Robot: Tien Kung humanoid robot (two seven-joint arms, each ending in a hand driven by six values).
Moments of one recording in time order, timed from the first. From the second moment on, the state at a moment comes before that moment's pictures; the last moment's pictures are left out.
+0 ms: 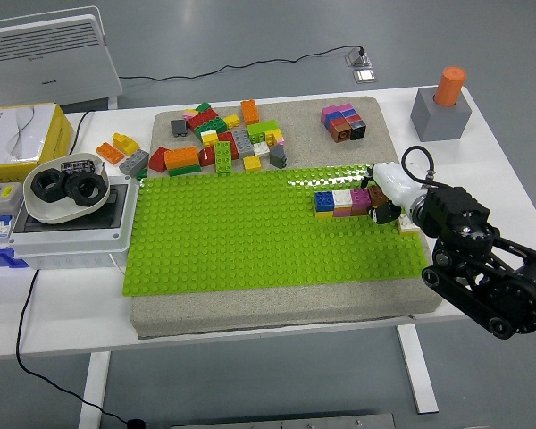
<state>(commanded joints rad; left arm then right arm) -0.01 0.06 -1.29 -0.18 1.75 -0.08 0.14 0.62 -0.25 0.72 1.17 -2.02 0.07 -0.45</state>
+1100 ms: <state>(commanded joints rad) -0.01 0.06 -1.29 -0.18 1.75 -0.08 0.15 0.55 -0.35 0.77 1.30 -2.07 0.08 -0.42</state>
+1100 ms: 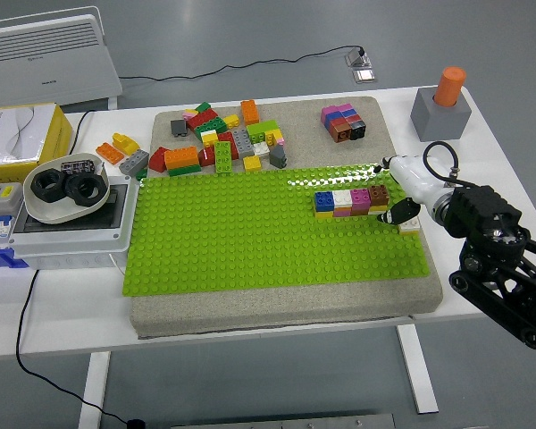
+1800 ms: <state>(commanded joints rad) 0.01 0.06 -1.30 -0.18 1.75 -0.08 0.15 0.52 -0.34 0.78 1.30 -2.06 0.06 -0.41</state>
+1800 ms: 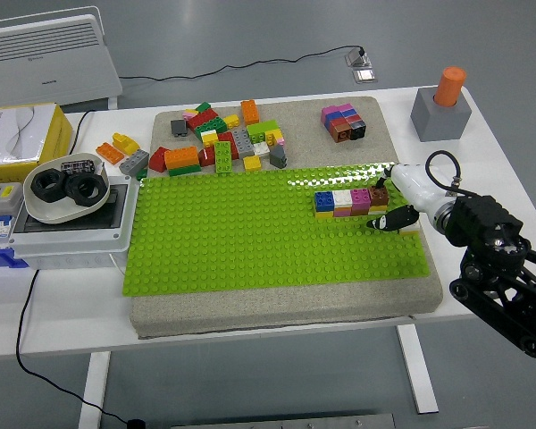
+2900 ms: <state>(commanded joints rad) 0.00 0.06 -1.31 -0.18 1.76 -0.08 0.15 0.50 -0.33 0.77 1.29 -2.06 0.05 -0.40</state>
